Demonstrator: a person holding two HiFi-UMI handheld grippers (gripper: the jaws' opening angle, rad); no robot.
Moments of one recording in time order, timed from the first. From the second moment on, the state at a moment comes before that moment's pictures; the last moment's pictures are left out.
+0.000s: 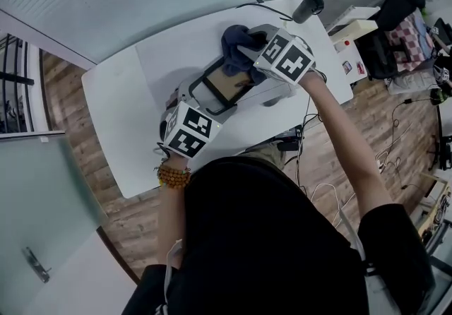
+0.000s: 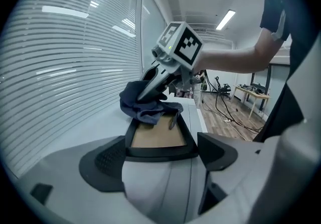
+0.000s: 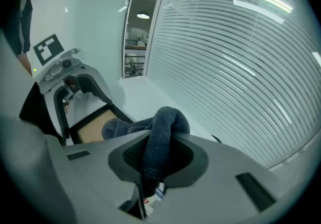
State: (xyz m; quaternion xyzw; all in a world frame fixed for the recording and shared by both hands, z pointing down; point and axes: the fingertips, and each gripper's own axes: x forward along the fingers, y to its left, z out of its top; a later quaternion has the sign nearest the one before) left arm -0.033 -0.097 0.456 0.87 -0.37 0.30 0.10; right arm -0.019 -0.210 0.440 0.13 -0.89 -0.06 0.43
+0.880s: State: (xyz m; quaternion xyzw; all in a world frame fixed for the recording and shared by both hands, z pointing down) left arm -0.031 -0.097 0.456 0.87 -0.38 0.30 0.09; right arm -0.023 -0.210 0.416 0.16 -0.92 -0.02 0.37
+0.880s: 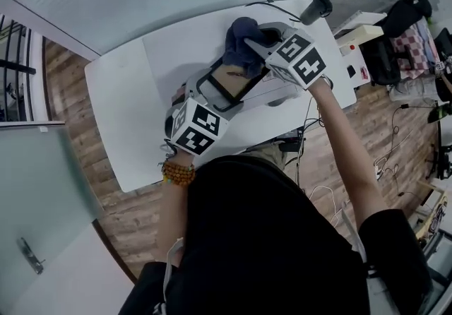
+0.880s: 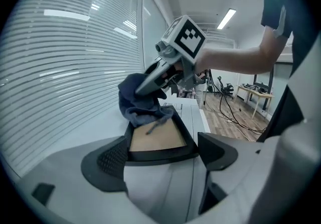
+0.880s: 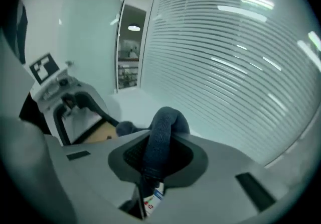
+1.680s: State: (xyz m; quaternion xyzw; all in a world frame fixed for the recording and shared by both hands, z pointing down) left arm -0.033 -0.100 0.459 0.87 -0.37 0.30 0.11; right arm -0.054 -0.125 0.461 0.05 -0.87 -0.09 0.47
